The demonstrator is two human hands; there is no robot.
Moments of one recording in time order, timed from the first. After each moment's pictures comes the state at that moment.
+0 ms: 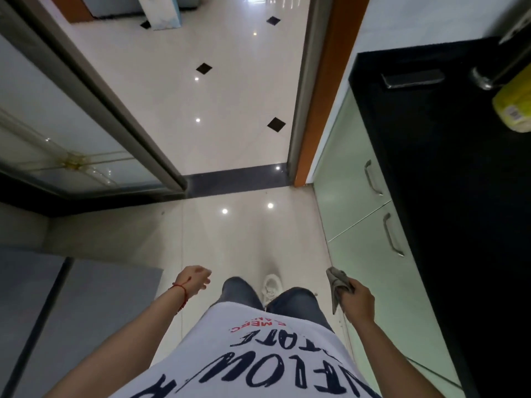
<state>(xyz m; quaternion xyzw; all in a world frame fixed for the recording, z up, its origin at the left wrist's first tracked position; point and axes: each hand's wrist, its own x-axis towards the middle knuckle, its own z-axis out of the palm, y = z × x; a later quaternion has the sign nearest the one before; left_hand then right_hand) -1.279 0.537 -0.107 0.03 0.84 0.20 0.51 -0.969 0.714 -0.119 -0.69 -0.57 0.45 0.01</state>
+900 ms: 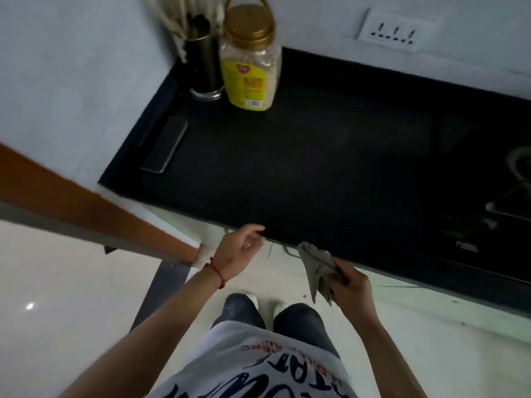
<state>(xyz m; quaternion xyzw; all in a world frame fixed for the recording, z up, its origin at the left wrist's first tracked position) -1.162 0.973 -0.008 0.70 0.46 0.06 0.54 -0.994 0.806 0.005 -0.79 -0.21 0.41 0.40</state>
